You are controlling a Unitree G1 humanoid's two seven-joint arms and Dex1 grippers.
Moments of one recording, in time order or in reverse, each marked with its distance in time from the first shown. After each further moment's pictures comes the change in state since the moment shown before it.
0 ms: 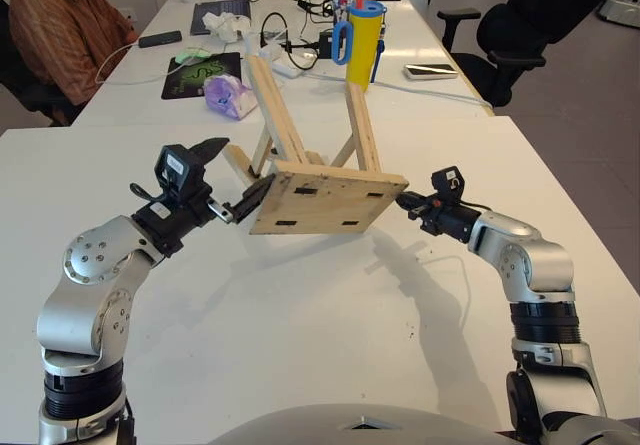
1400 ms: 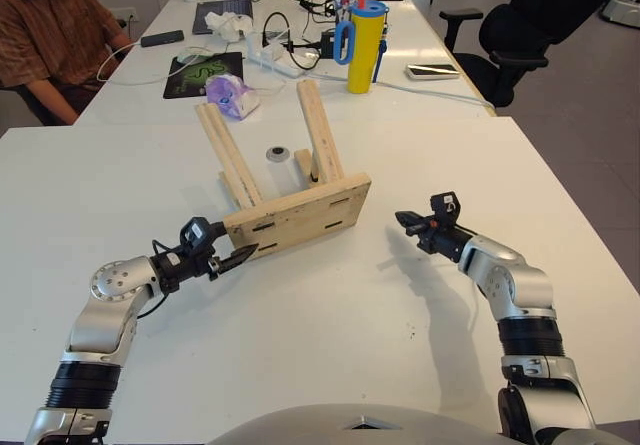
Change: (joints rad) left arm 0.069 0.093 -0.153 0.602 0.125 -0.470 -0.293; right arm 0.082 0.058 -0.016 0.147 -0.001 -0.158 -0.067
